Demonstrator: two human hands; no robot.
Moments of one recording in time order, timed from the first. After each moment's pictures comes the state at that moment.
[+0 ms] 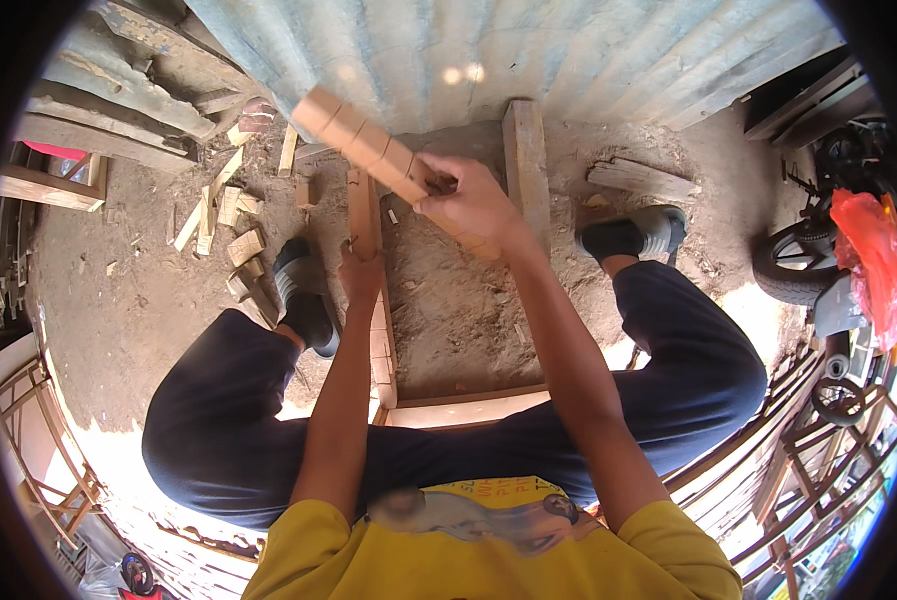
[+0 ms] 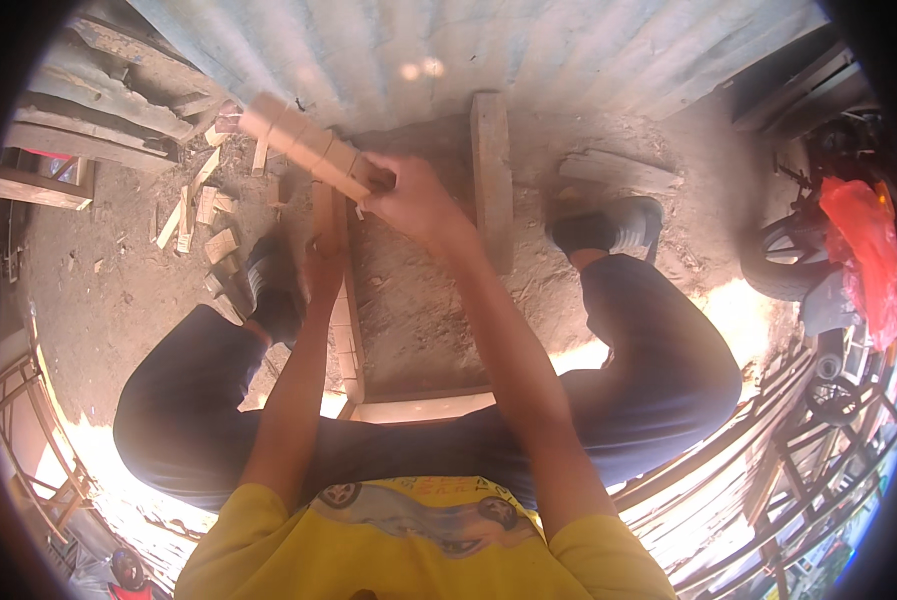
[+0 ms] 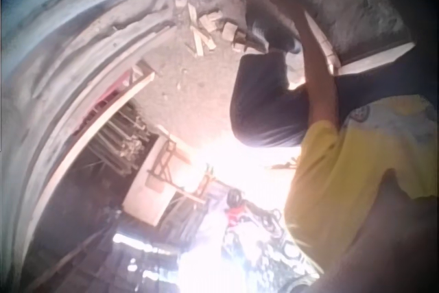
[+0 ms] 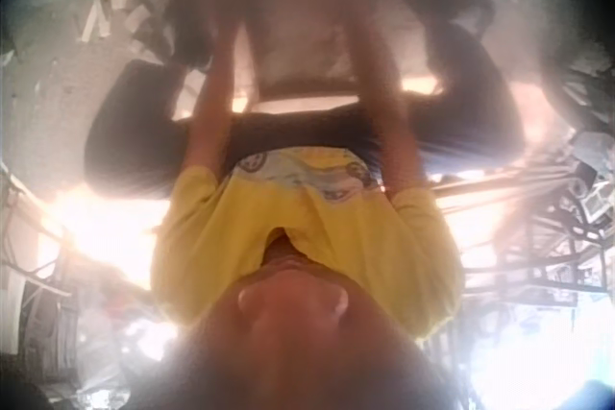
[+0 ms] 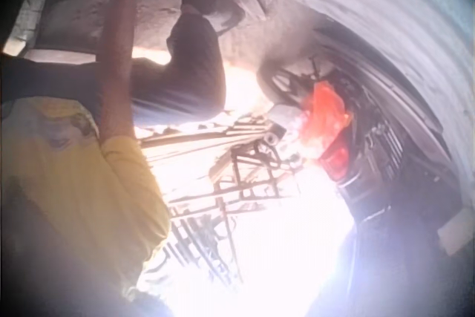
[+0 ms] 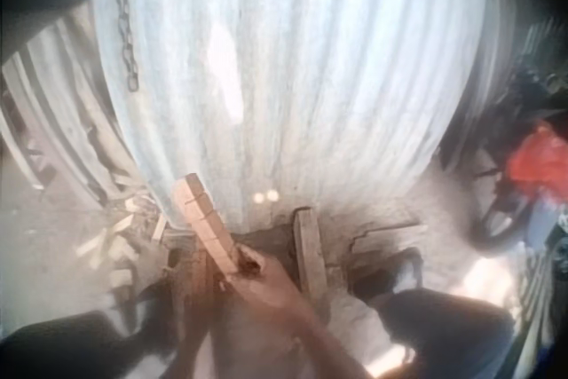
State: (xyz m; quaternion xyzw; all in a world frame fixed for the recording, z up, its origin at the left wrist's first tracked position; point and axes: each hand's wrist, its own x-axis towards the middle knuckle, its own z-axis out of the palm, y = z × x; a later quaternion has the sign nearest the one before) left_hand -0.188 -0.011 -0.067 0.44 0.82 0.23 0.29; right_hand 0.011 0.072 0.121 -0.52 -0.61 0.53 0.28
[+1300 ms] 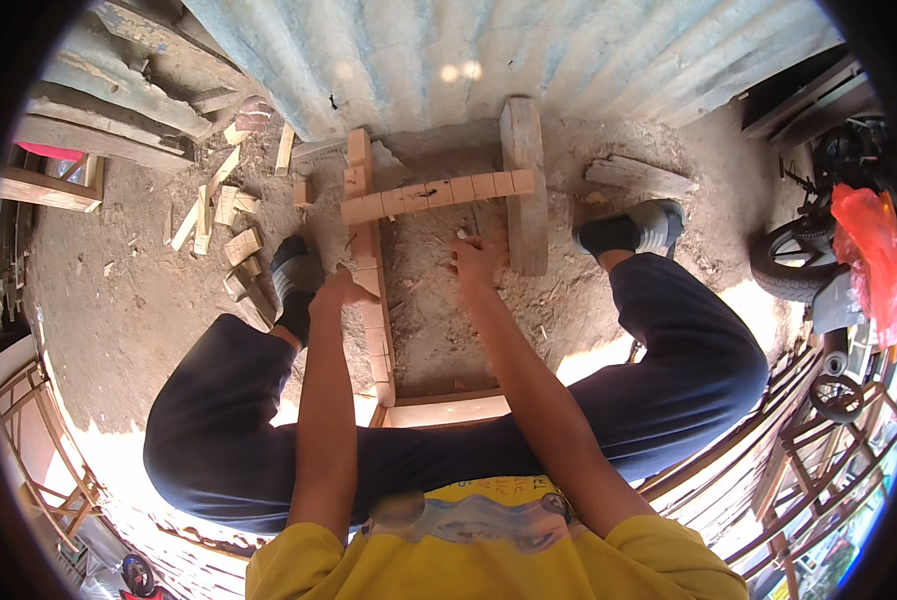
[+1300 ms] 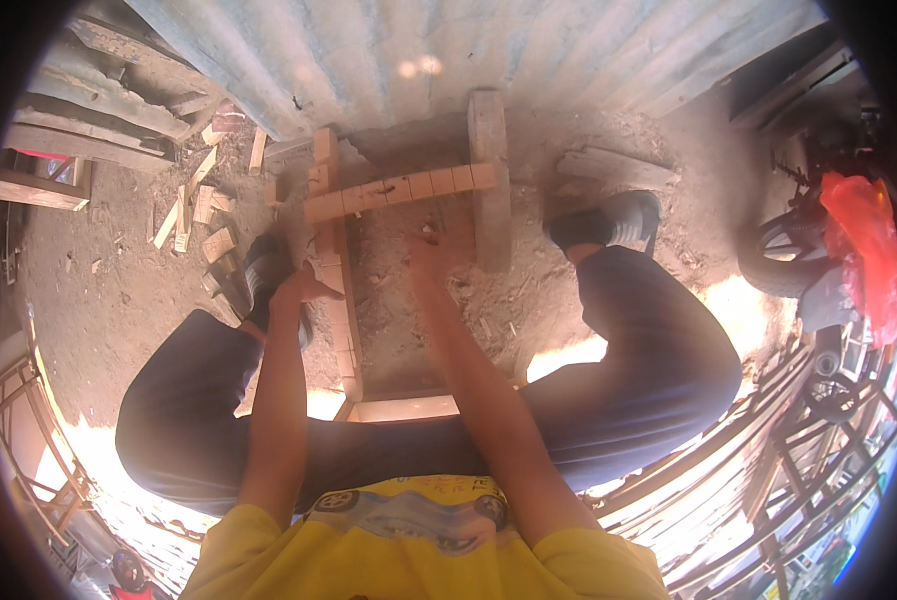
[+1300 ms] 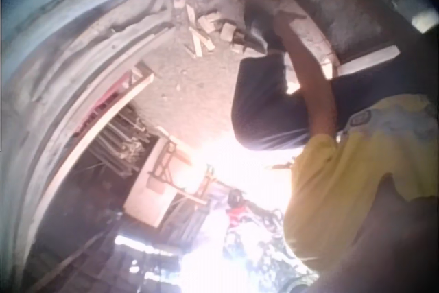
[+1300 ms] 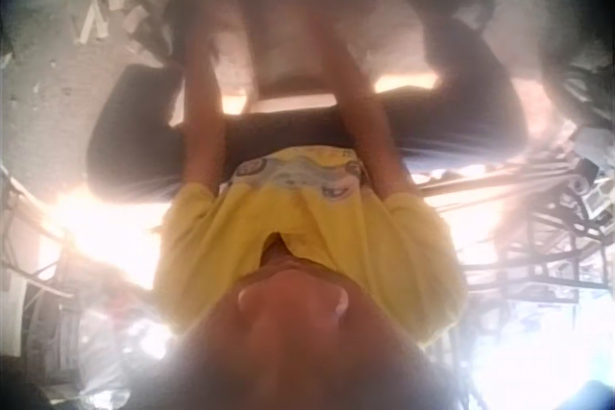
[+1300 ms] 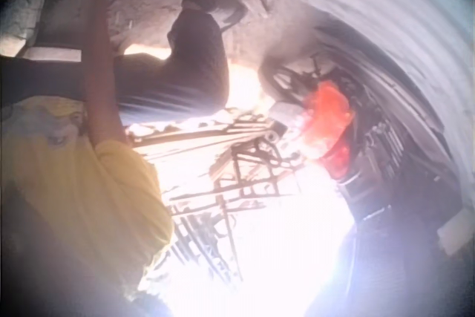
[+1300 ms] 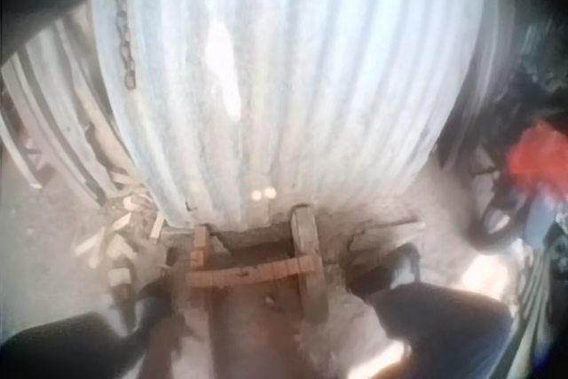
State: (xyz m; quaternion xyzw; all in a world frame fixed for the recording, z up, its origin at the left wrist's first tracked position) left_hand -0.228 0.000 -0.013 0.54 0.68 -0.16 0.46; right_hand 0.000 -0.003 -0.010 -0.75 -0.08 0.55 0.37
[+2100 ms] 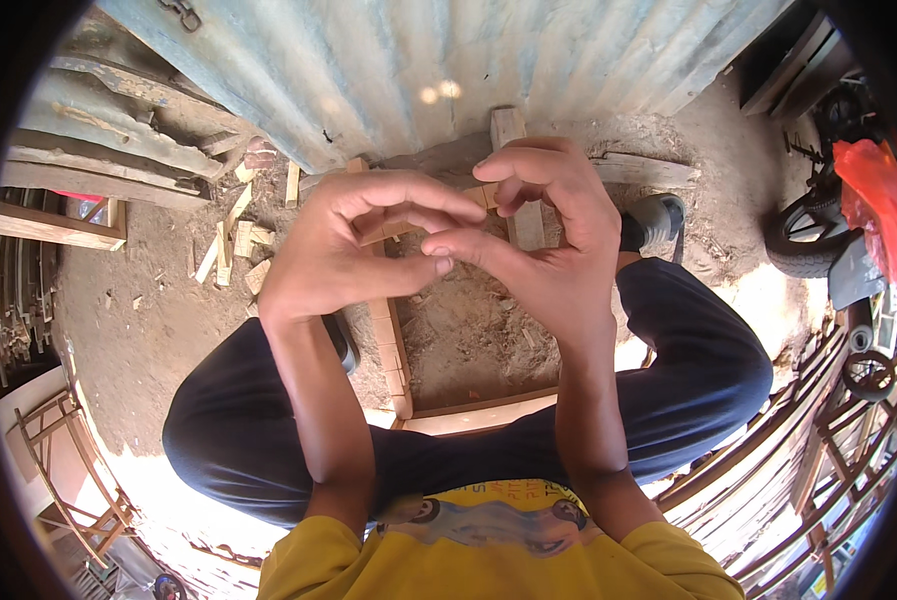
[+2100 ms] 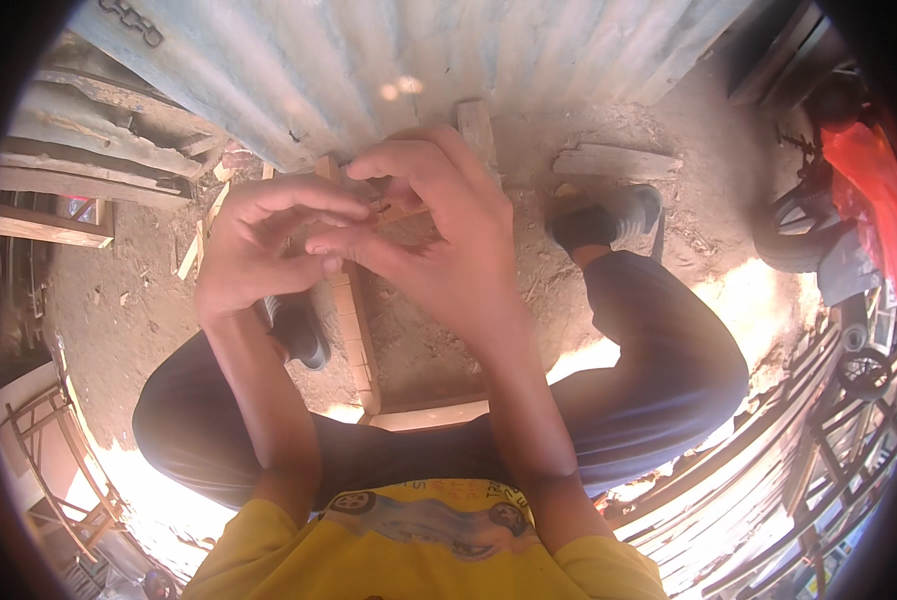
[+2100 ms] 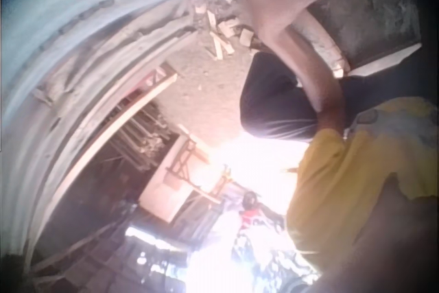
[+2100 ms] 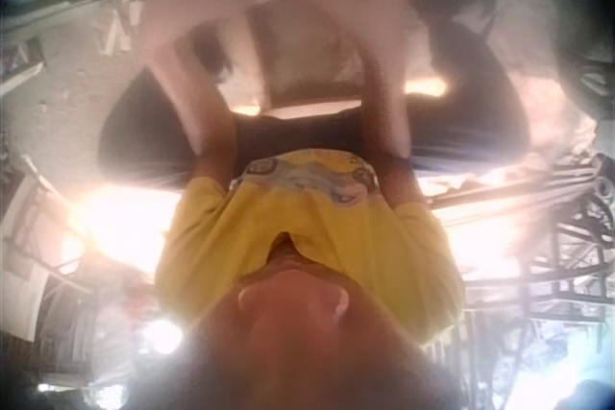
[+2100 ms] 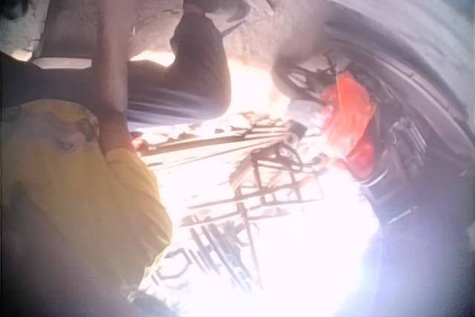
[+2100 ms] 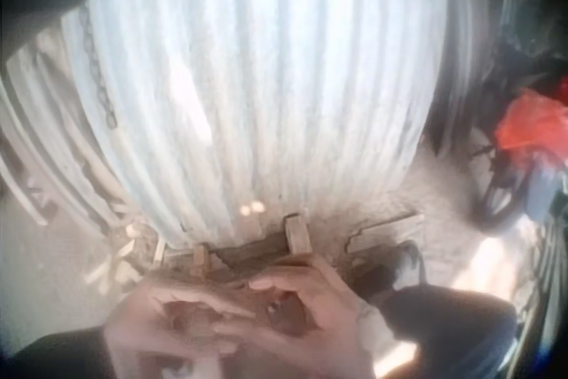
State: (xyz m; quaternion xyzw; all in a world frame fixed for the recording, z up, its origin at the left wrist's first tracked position) left_hand -0.128 0.040 0.279 0.68 0.24 0.33 0.61; right_hand 0.055 0.002 0.263 -0.42 -0.66 0.20 0.59
